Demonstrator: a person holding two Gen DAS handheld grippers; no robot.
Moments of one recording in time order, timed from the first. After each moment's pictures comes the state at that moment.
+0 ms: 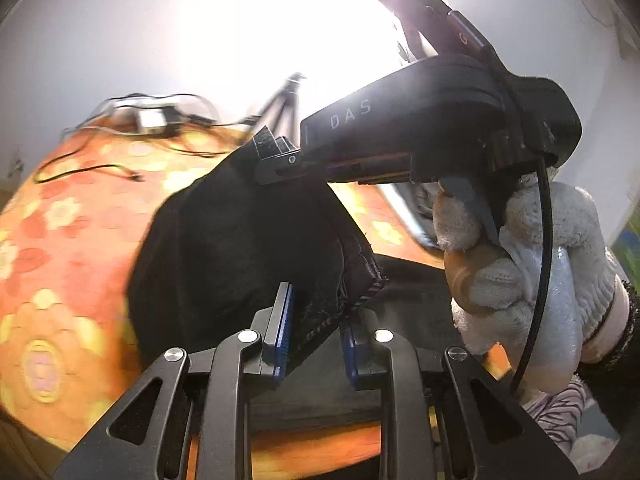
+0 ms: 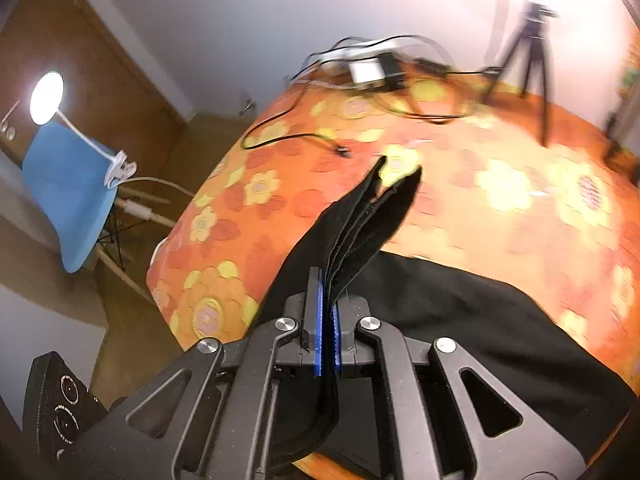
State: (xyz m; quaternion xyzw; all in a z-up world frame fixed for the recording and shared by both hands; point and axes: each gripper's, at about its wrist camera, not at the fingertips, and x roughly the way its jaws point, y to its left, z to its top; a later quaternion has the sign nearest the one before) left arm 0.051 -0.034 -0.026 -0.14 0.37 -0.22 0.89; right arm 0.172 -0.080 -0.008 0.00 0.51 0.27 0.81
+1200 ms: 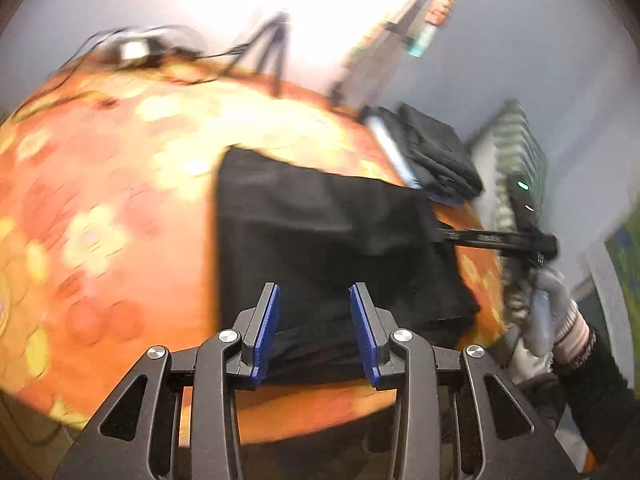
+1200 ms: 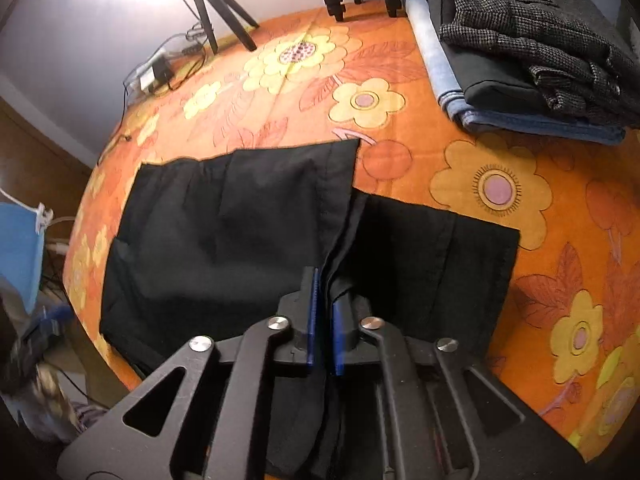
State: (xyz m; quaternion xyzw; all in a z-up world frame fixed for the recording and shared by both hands) left arm 0.055 -0.042 -0.064 -0.17 0.46 -0.22 0.84; right arm 0.128 -0.390 -0.099 0.06 0.56 0.11 0.82
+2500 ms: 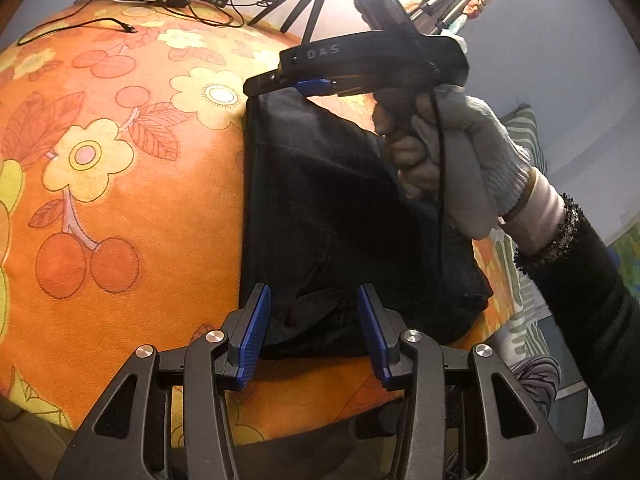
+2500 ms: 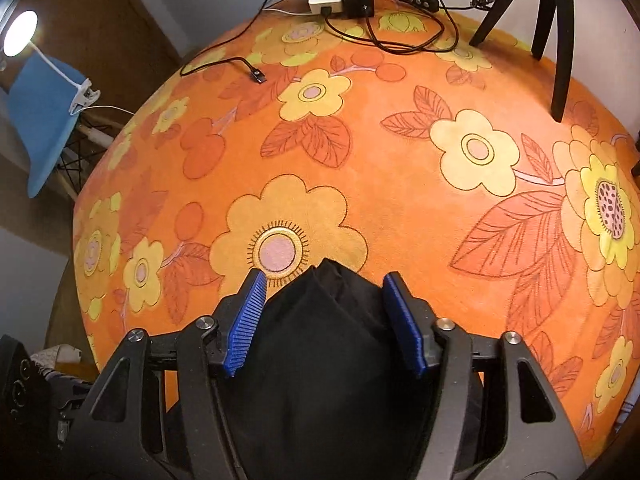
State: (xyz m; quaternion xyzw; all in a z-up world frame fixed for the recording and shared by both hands) left arm 0.044 -0.032 -0.118 -0.21 0.49 -0.24 0.81; right arm 0.254 -0.120 -0.130 -0.11 0.56 0.32 0.76
